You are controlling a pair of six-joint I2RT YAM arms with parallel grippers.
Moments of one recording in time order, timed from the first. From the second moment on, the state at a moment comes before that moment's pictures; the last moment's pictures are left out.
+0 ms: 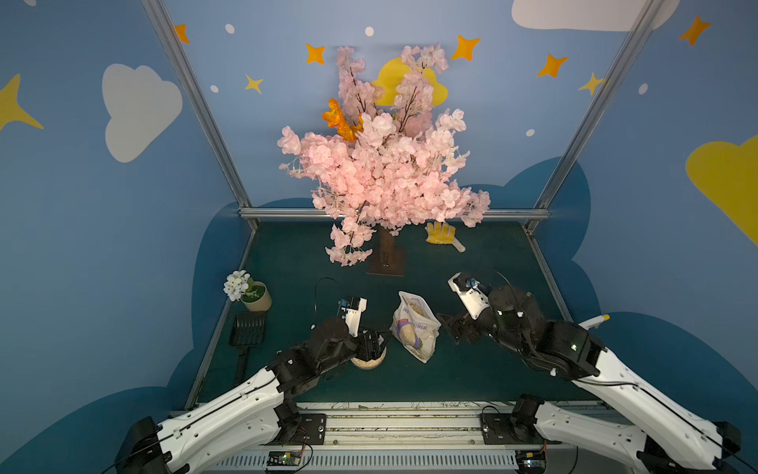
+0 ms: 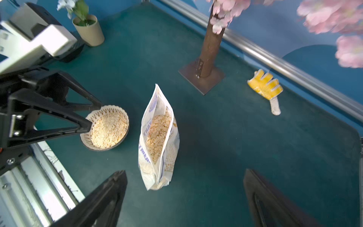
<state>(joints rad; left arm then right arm) -0.87 0.80 0.49 -0.13 0.04 -0.66 0.92 0.92 1.09 -0.80 0.17 0.00</state>
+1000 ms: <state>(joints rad) -0.83 0.73 0.35 0.05 0.11 -0.63 0.97 1.30 1.20 -0.90 0.09 -0.07</state>
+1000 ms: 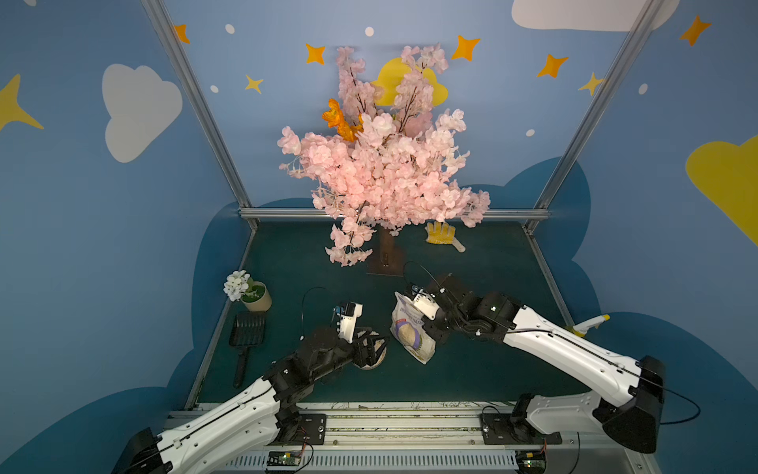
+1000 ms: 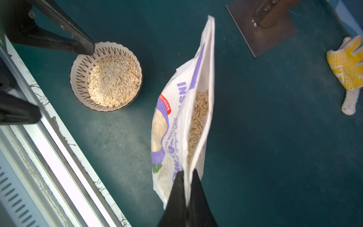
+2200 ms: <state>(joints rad) -0.97 1.03 0.44 0.23 0.09 -0.68 1.02 1.04 1.09 -1.06 0.11 0.21</state>
